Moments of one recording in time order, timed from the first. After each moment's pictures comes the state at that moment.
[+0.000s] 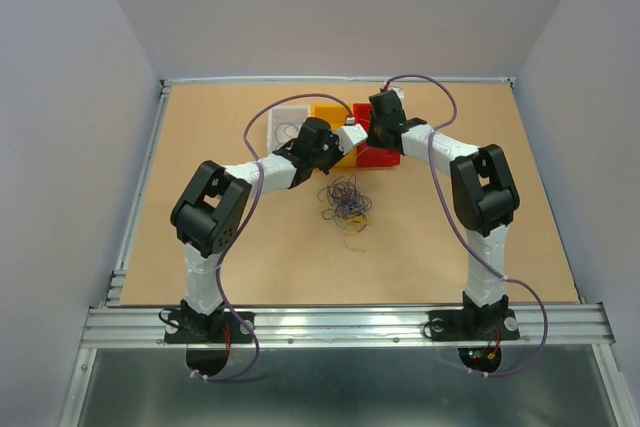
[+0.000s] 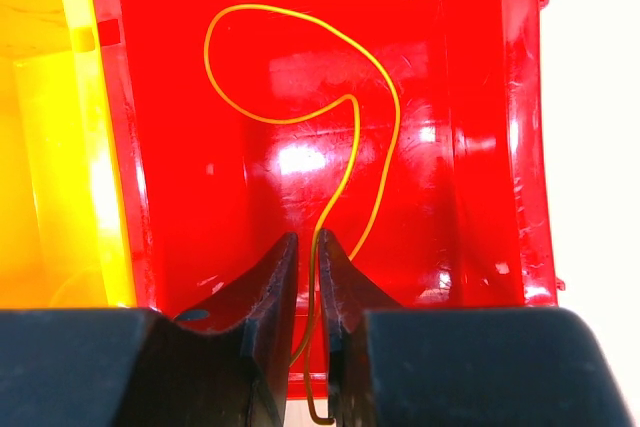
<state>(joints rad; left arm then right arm) -0.61 1.94 1.23 0.14 0.12 0.45 0.42 2.07 1.54 -0.23 0.25 0.46</state>
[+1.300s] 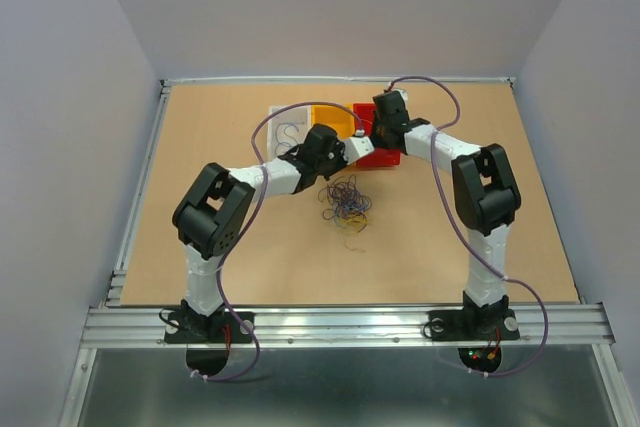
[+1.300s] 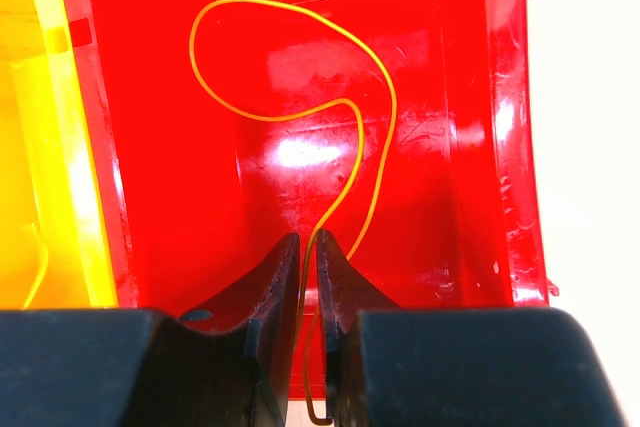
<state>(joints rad) -0.66 1.93 1.20 0.12 0.07 0.56 0.40 2.07 1.52 -0.23 0.21 0.49</state>
